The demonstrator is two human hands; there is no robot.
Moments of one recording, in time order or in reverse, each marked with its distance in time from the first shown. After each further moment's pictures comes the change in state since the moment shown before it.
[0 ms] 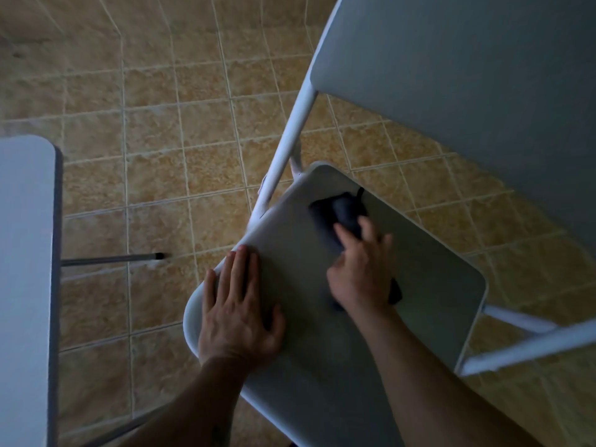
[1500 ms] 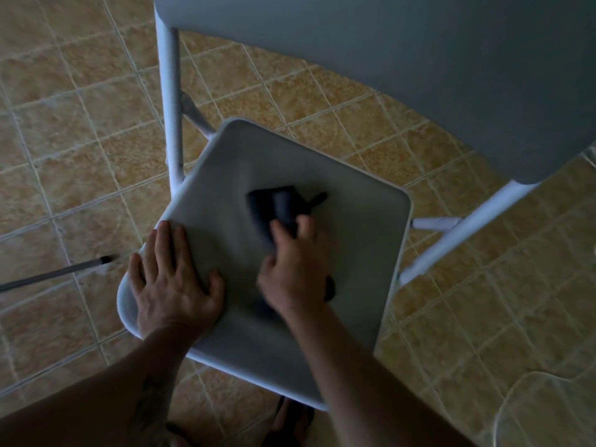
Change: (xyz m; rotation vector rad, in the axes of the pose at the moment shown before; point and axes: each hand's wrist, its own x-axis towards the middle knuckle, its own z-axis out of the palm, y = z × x) left_hand -0.001 0.010 0.004 0.108 0.045 -0.028; right_hand -0.078 0.012 0.002 0.135 0.060 0.131
